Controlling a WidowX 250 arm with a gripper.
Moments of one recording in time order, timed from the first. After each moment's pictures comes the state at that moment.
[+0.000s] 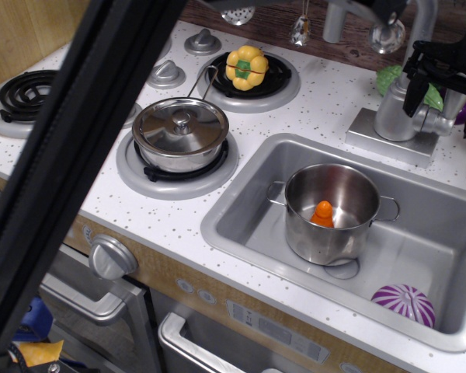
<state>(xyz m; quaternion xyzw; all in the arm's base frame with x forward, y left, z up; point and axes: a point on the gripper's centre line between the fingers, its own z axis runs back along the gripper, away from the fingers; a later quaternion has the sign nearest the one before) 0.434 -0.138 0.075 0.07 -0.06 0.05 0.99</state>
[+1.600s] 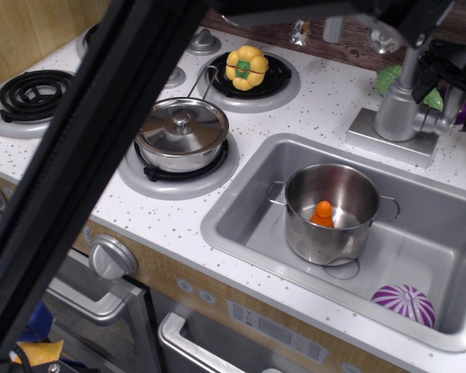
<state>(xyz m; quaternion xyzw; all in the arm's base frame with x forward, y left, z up) 0.466 -0.132 0.069 0.15 -0.21 0.00 0.97</state>
